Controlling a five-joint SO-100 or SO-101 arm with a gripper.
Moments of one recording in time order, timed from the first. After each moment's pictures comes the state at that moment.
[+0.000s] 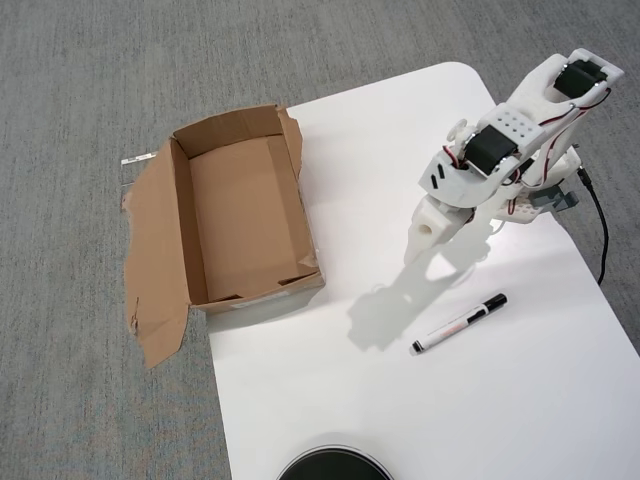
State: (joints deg) arm -26.1 117.5 112.3 67.3 173.5
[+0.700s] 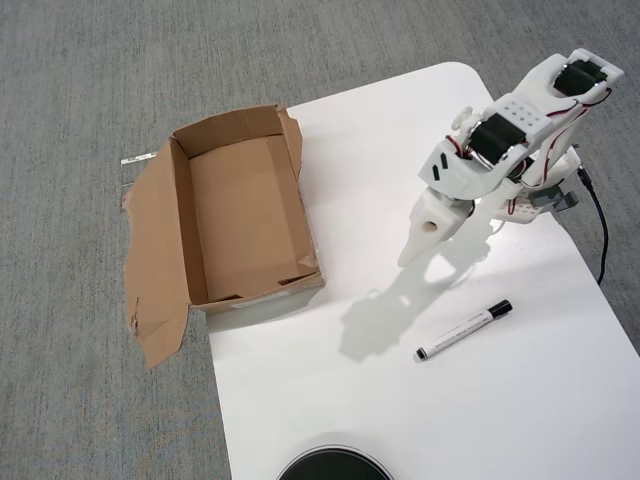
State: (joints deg) arm -26.1 117.5 105.3 66.6 161.8
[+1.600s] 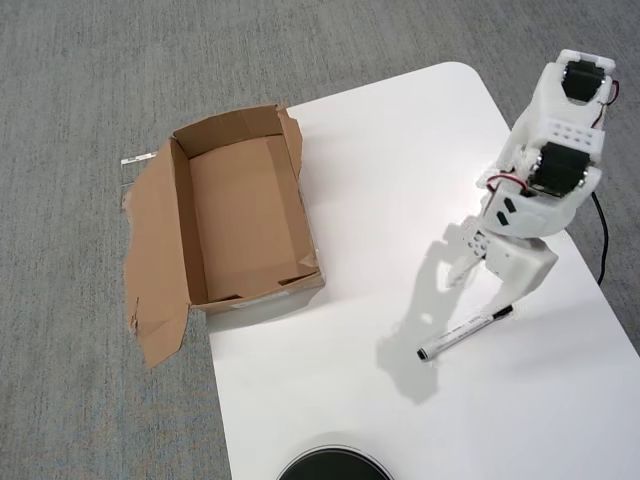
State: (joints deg) arm -50.6 117.3 104.8 66.2 121.0
